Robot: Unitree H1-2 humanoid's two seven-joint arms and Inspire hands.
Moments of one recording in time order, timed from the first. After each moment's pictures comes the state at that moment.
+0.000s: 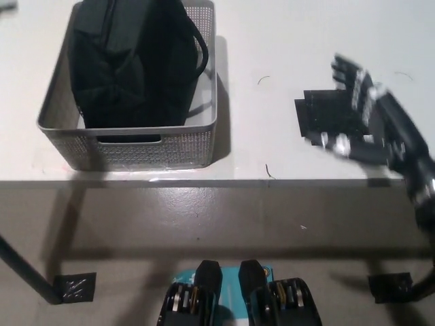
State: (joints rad) left_arm -0.45 0.58 0.29 -0.45 -0.30 0.35 -0.34; right_arm -0.38 -0.27 0.04 -0.29 0.14 0.32 0.18
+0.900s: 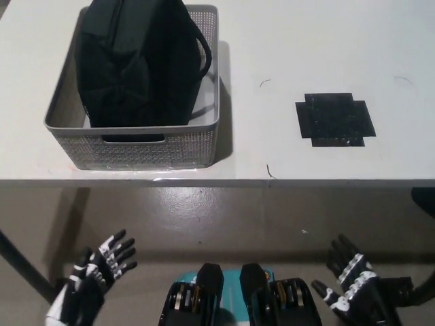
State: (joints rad) left_arm 0.10 0.20 0.08 -0.07 -0.22 0.04 -0.35; right_arm 0.15 -0.01 0.01 -0.01 0.25 -0.02 0.19
